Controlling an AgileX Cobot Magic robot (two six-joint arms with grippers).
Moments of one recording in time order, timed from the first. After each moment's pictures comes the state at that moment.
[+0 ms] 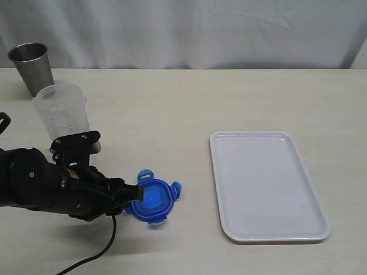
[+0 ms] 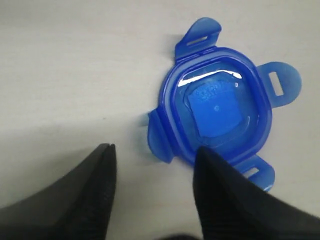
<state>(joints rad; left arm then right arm) -0.64 1.67 -0.59 -0.64 0.06 0.03 0.06 0.02 0.00 0.12 0.32 -0.06</state>
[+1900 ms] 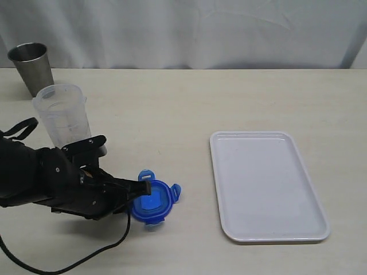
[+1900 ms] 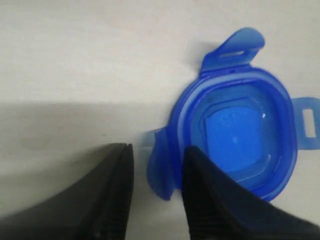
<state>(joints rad) -0.64 1.80 -0.65 -0.76 0.04 0.02 0.06 0.02 0.00 0.12 0.32 -0.06</state>
